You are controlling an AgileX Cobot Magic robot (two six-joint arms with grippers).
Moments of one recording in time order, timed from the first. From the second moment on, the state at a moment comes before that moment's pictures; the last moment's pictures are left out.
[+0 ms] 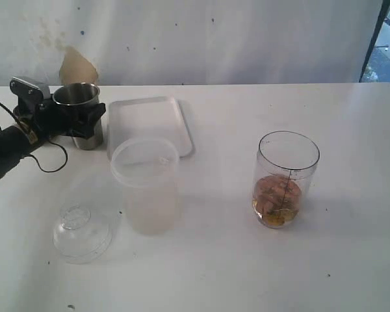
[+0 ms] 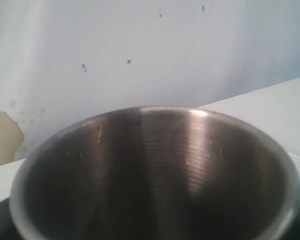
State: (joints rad) left arm 0.01 2.35 -1.24 0.66 -1.09 -0.31; right arm -0.07 0.00 0.00 -0.04 0.35 0.08
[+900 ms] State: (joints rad) left arm 0.01 2.28 -1.24 0.76 -1.05 -0.42; right arm -0.07 0.00 0.00 -0.04 0.35 0.08
